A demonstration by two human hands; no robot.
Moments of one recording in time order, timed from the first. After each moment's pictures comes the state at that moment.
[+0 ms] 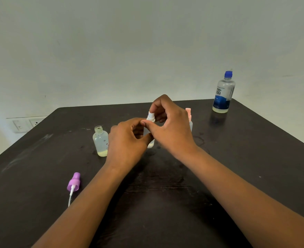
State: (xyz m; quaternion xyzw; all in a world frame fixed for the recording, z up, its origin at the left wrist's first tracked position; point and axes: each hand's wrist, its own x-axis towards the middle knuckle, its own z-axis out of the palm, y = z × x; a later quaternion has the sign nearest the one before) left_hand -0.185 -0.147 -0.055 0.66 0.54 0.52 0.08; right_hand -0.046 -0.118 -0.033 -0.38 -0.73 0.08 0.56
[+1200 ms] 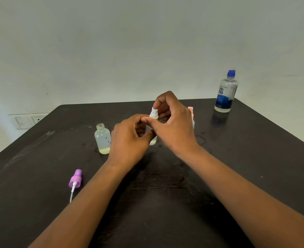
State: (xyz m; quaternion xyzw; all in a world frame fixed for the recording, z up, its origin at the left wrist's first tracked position) left_hand -0.184 -0.148 -0.056 0.65 0.54 0.52 0.11; right_hand -0.047 -0.124 -0.030 -0.37 -0.71 0.11 0.59
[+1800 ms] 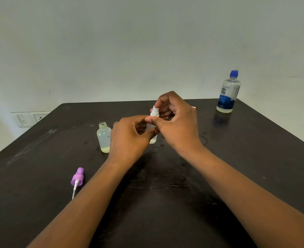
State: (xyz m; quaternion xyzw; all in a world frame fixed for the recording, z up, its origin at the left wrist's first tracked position) left_hand -0.187 -0.150 -0.052 0.64 0.55 0.53 0.11; right_hand -0.046 -0.123 -0.030 -0.36 -0.70 0.17 0.60
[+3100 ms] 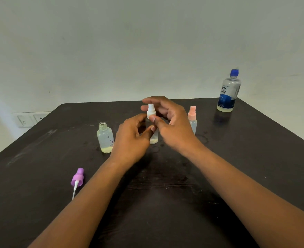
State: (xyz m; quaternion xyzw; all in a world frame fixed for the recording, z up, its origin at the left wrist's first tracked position) left_hand -0.189 -0.139 -0.058 0.66 0.52 0.50 0.18; right_hand -0.047 -0.116 -0.034 -0.32 -0.72 0.31 0.54
